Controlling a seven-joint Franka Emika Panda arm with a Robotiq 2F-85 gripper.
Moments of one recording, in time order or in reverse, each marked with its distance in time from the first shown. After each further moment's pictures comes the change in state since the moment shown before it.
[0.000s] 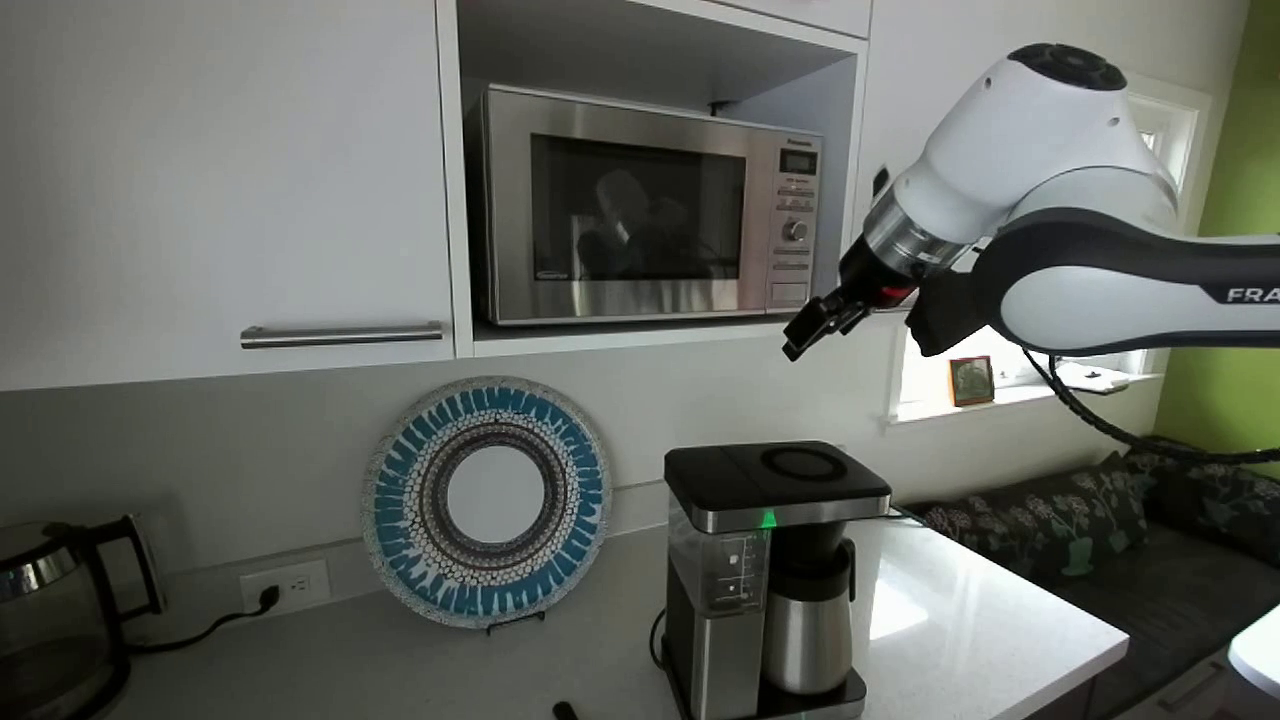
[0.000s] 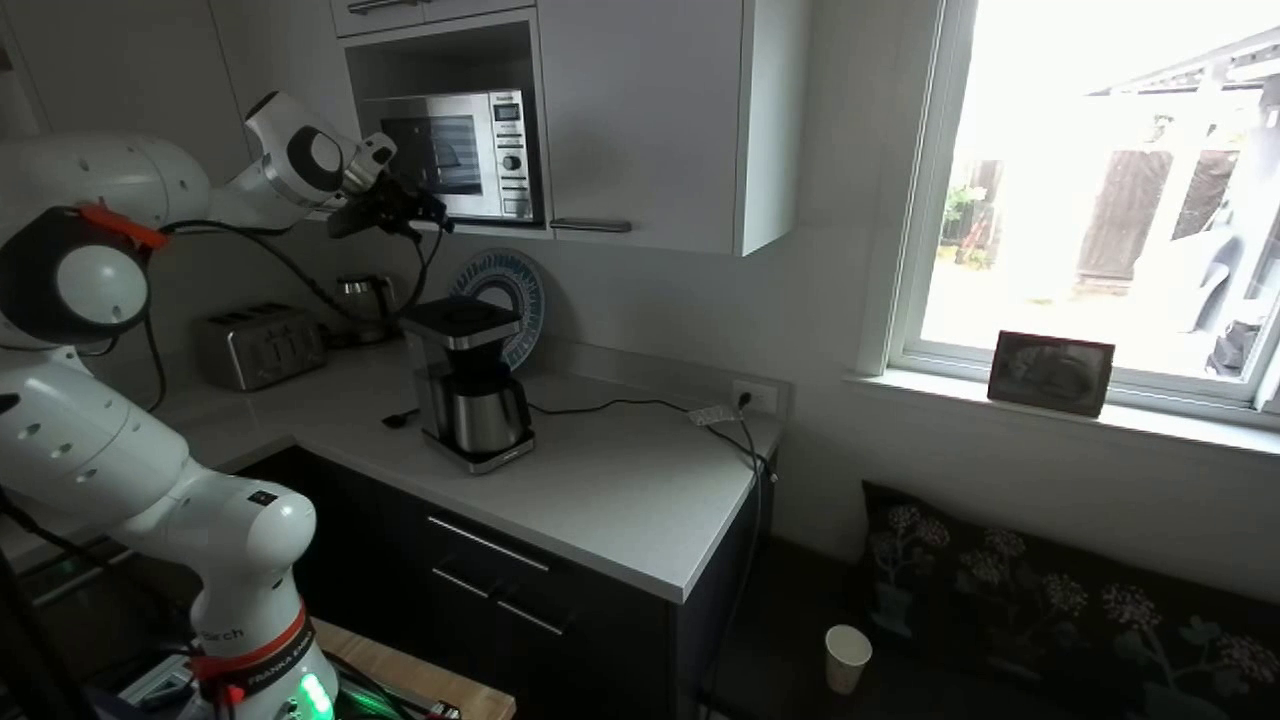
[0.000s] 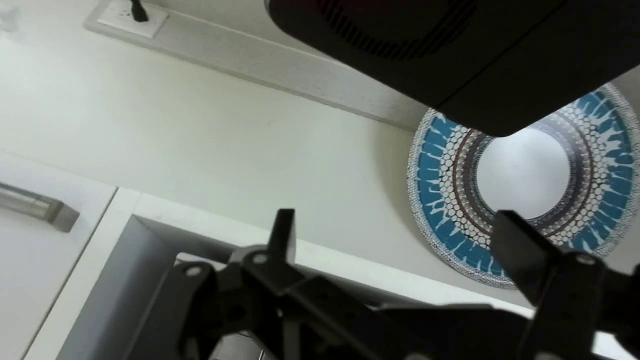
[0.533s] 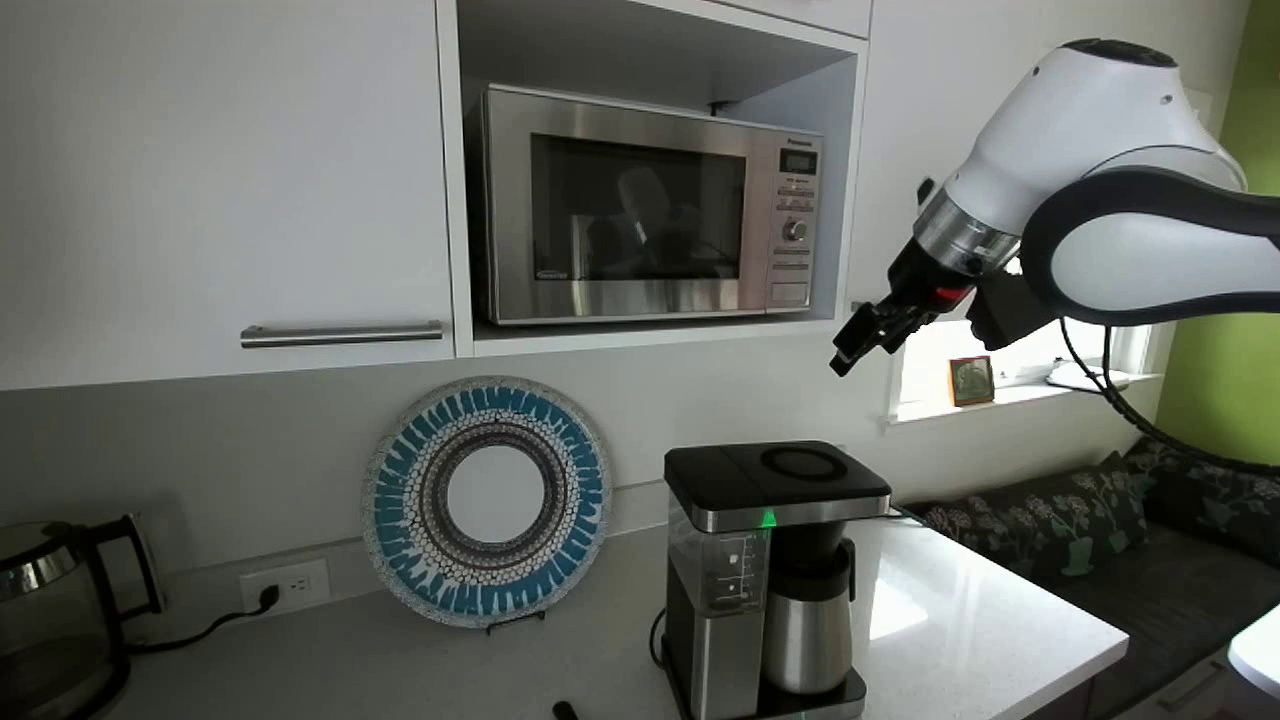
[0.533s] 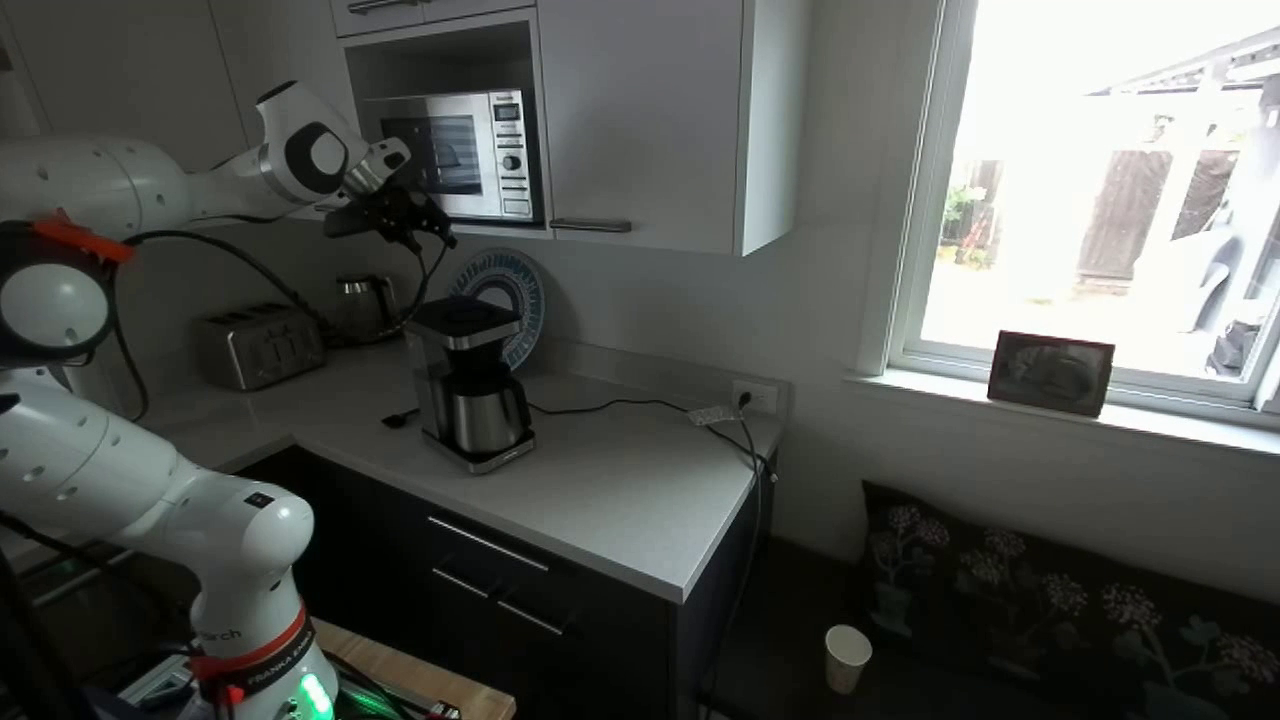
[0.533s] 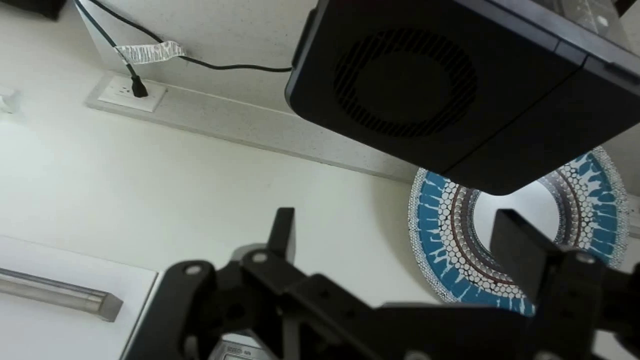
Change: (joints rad) arm -0.044 -0.086 -0.031 -0.045 0.163 -0.122 -0.124
